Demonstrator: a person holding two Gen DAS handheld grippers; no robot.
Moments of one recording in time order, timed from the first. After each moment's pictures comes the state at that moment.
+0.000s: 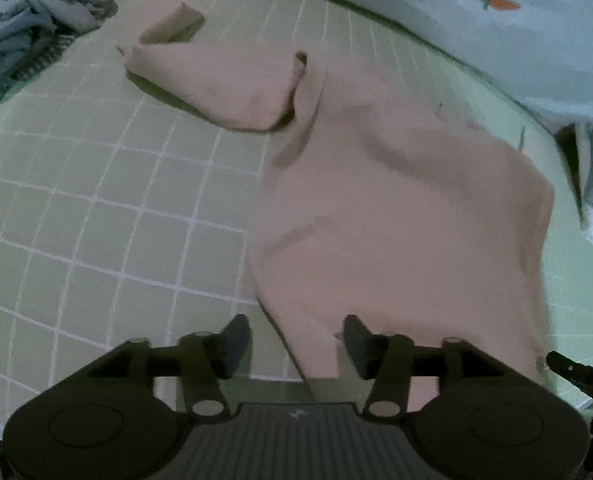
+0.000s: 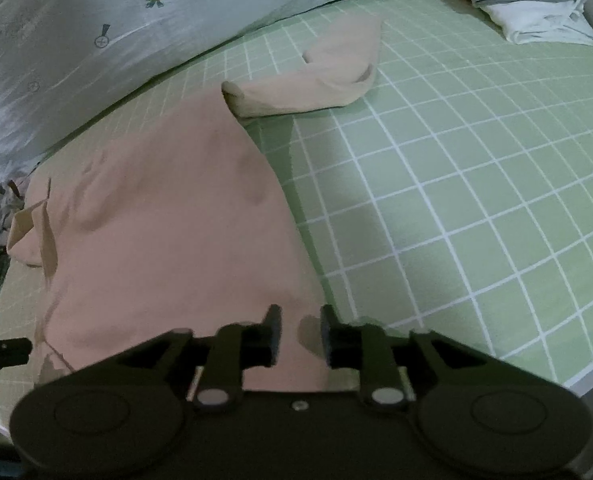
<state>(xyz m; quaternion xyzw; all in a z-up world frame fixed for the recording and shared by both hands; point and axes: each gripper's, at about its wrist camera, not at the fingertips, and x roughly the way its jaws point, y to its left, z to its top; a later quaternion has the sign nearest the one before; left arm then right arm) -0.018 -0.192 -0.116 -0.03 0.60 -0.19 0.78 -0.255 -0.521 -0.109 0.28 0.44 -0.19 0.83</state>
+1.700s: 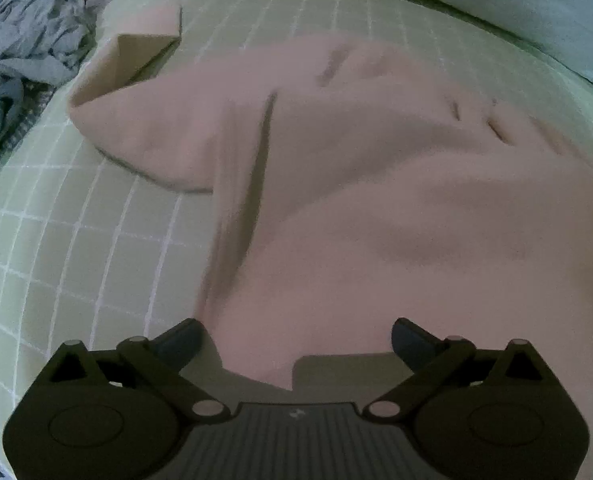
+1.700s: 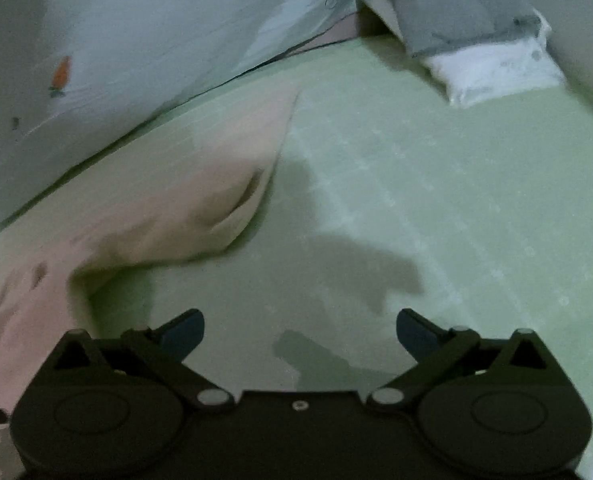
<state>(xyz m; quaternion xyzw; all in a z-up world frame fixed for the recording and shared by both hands) 0.042 -0.279 -0.141 0.07 0.59 -0.09 0.80 -0.213 -0.649 -0.117 0.25 0.38 -0.30 0.84</state>
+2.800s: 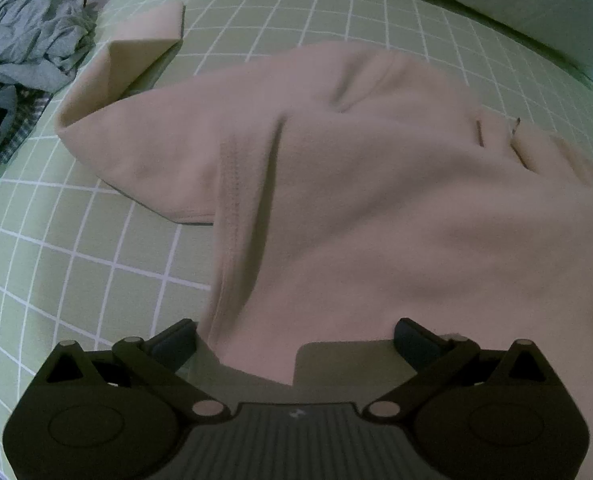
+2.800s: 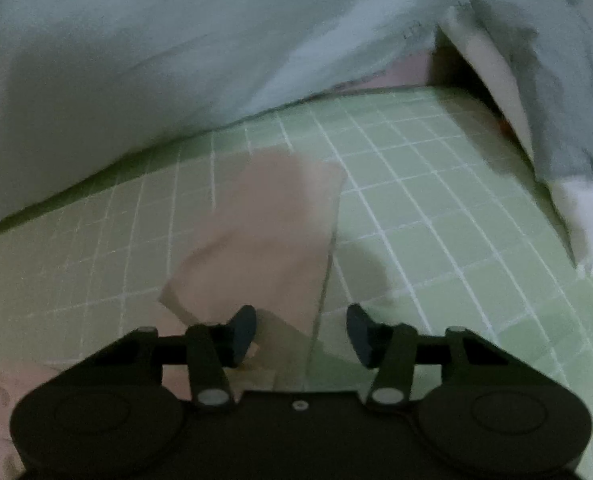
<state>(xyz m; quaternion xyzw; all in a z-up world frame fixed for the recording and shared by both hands) 0.060 -0.285 -0.140 0.07 0.60 -0.09 0.79 -0.033 -0.737 -0.138 0.17 0.40 -0.28 0.86</state>
